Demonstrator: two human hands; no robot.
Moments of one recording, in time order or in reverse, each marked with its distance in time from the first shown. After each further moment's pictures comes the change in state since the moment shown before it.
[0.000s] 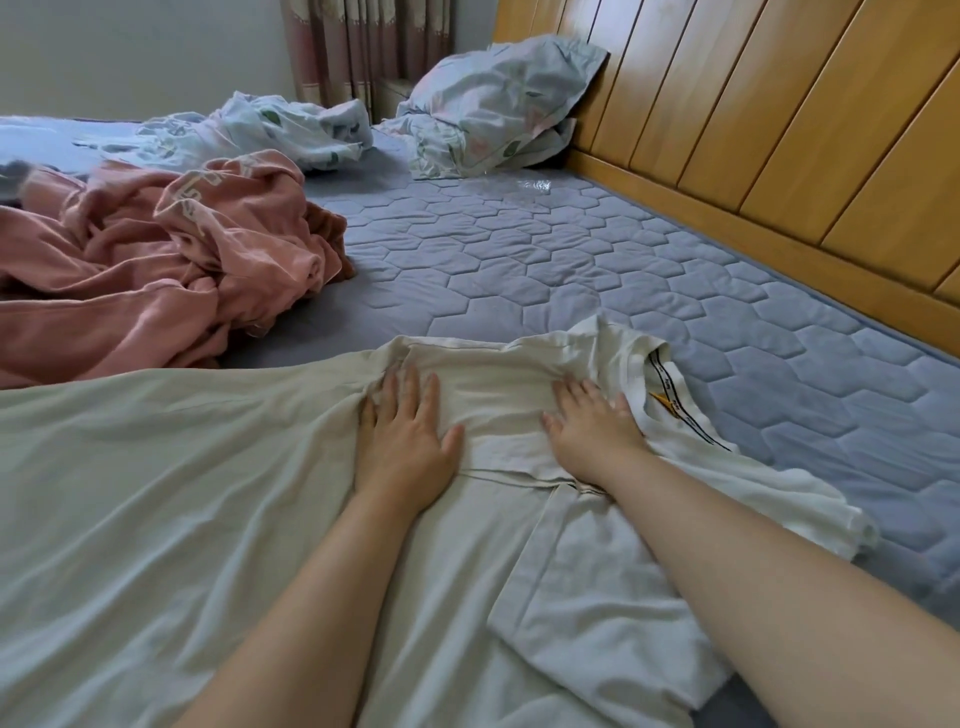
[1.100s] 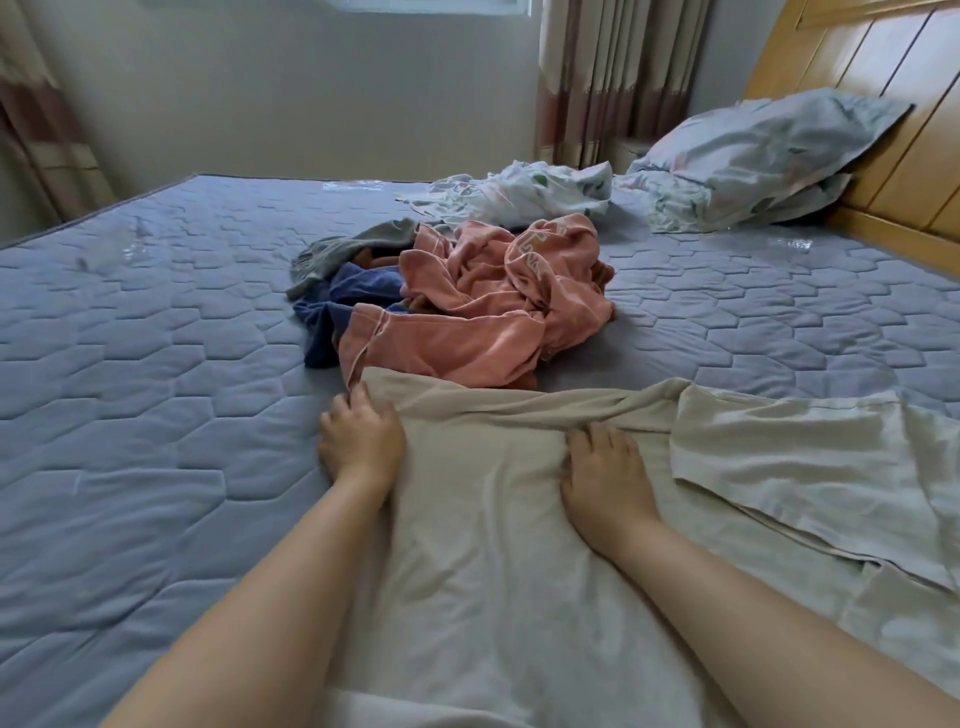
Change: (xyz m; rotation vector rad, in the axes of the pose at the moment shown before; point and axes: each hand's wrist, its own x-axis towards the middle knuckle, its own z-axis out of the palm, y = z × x) left_hand -0.100 -0.265 -0.135 -0.166 0.346 -0.806; right_hand -0.069 -0.261 0.002 0.171 0.456 -0.482
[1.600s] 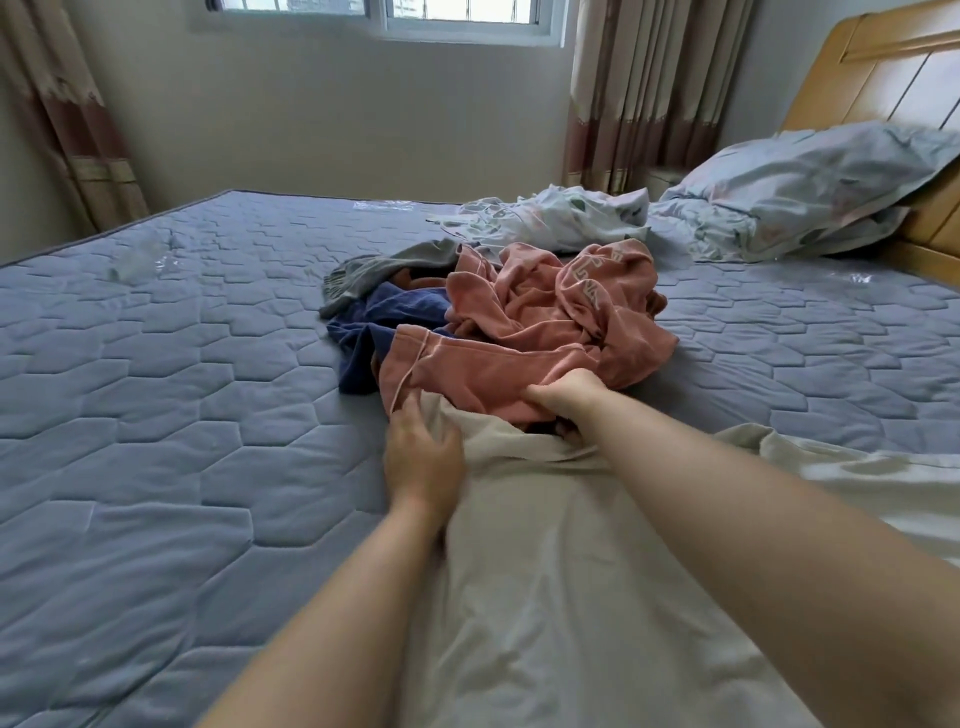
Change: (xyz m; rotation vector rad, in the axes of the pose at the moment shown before) left_hand 0.018 0.004 0.020 -0.510 0.020 0.096; right_hand 0.153 -0.081 -0.037 0.708 -0.501 0.560
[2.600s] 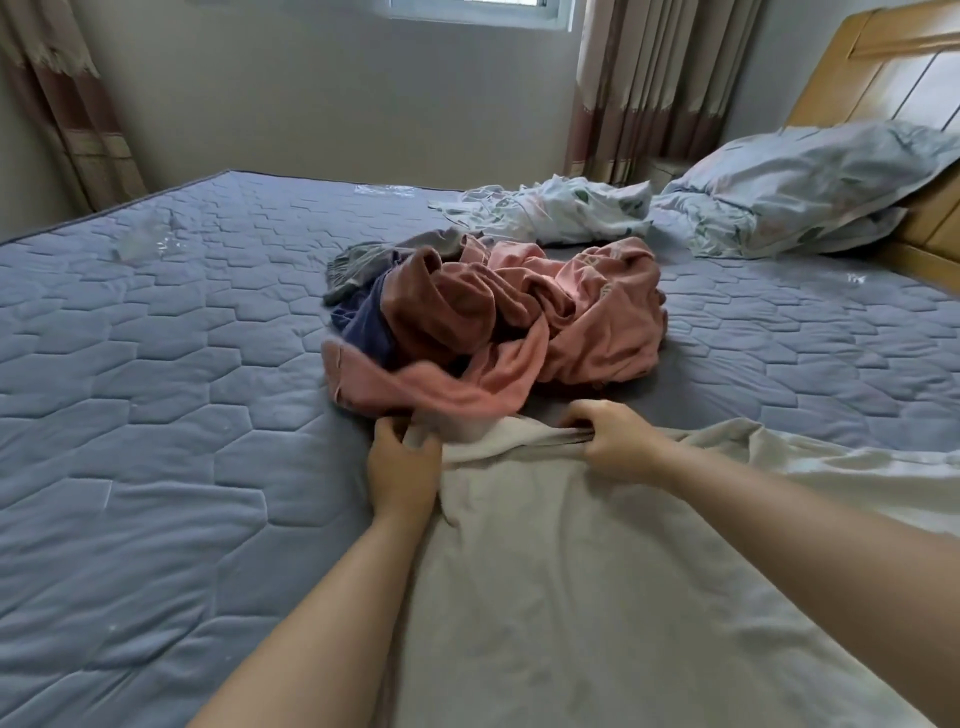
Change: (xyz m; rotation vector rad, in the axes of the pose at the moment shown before) left_hand -0.018 -0.003 -0.024 -0.205 0.098 -0.259; right_hand -0.027 0.064 -0.023 -0.486 0.000 -0.604
